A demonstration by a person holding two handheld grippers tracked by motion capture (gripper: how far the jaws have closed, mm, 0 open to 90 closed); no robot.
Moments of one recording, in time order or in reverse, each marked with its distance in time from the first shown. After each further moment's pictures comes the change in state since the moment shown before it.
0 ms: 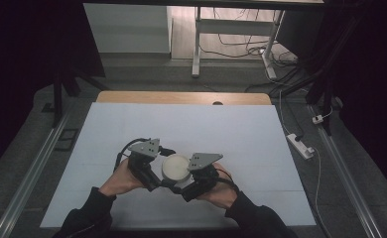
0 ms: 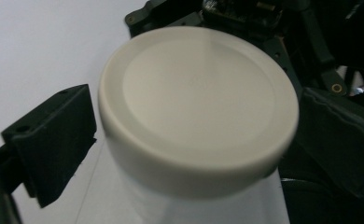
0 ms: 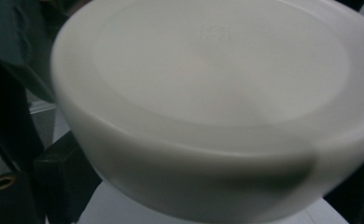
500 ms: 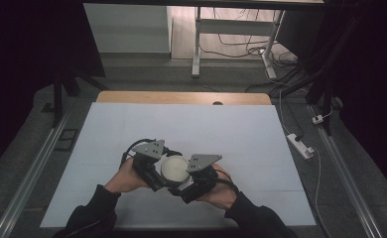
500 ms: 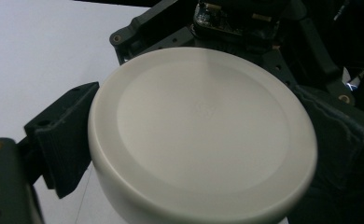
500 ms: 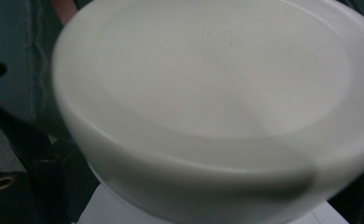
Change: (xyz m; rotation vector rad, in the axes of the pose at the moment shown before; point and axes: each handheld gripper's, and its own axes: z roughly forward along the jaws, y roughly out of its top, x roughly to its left) left arm -0.001 0.005 0.009 -0.013 0.001 0.029; right arm 0.004 0.002 0.000 -0.001 0.018 -0.005
